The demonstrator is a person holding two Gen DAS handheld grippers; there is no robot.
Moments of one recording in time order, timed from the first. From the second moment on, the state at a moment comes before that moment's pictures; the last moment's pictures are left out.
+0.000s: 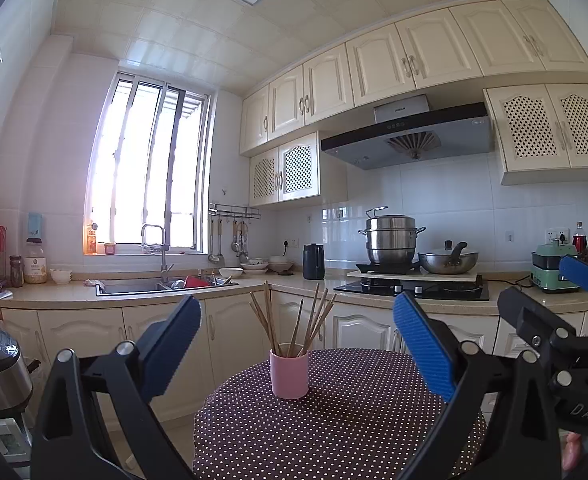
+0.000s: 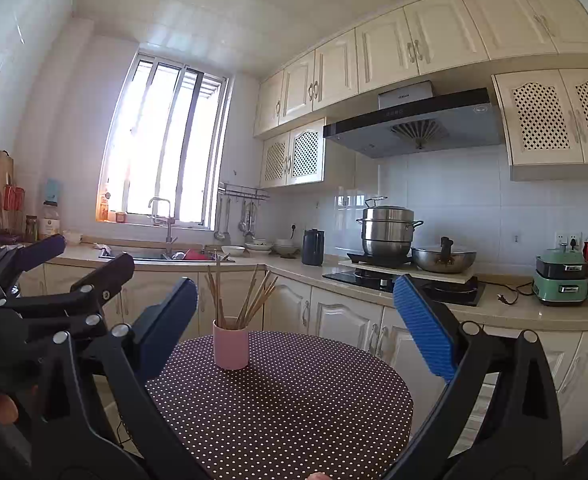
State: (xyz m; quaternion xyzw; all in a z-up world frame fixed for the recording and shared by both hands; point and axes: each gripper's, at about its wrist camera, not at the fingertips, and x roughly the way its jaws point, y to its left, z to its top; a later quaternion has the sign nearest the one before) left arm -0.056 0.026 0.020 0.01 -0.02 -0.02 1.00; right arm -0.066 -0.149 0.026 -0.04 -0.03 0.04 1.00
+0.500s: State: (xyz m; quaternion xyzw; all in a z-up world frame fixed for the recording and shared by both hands) left arm -0.056 0.025 0.019 0.01 -0.02 -0.02 1.00; right arm -0.065 -0.150 0.026 -0.04 -0.03 0.04 1.00
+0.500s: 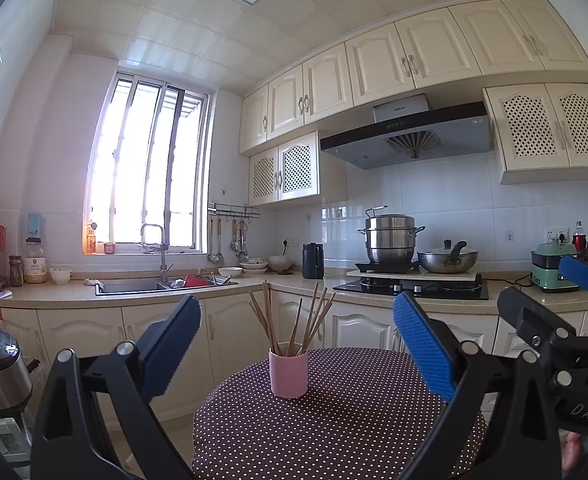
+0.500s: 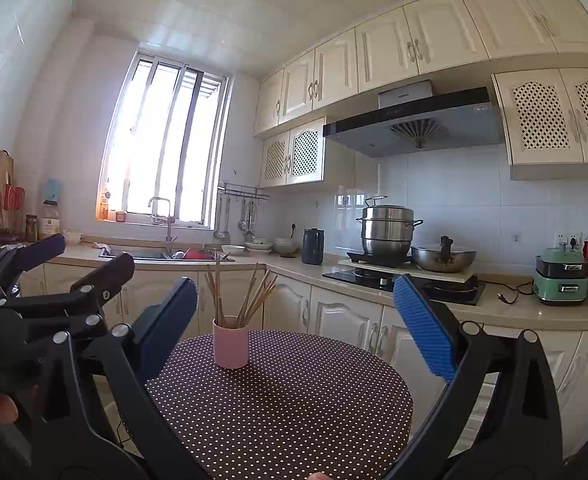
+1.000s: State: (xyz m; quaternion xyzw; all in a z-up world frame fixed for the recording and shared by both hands) left arm -0.056 0.027 0.017 0.01 -0.02 -0.02 1.00; right arm -0.066 -0.151 0.024 -0.04 -0.03 0.04 1.00
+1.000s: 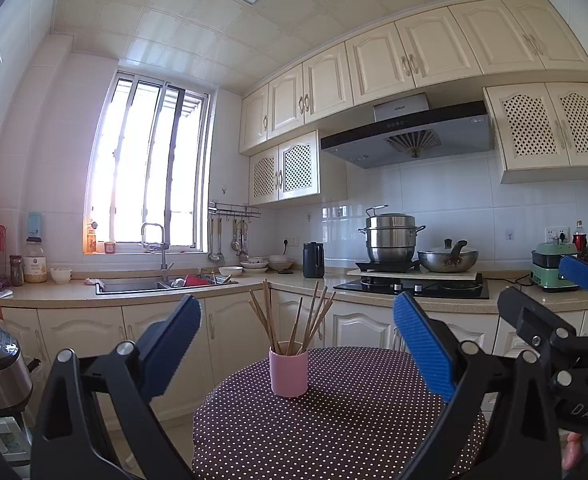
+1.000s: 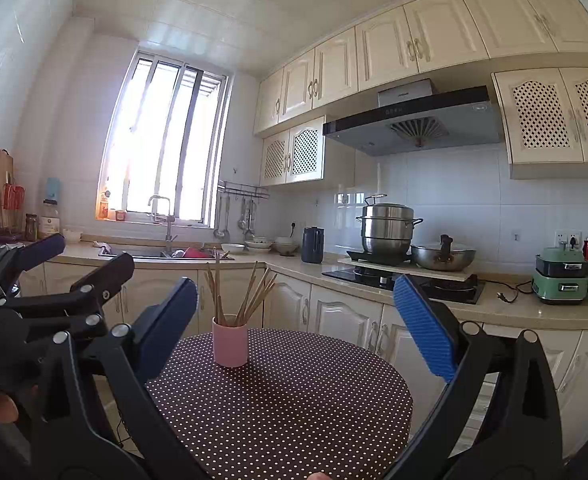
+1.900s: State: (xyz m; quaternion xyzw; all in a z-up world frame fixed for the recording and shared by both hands) left arm -0.056 0.026 0.015 0.01 -0.02 -0.02 1.00; right arm -0.064 -0.154 0.020 -0.04 -0.03 0.04 1.00
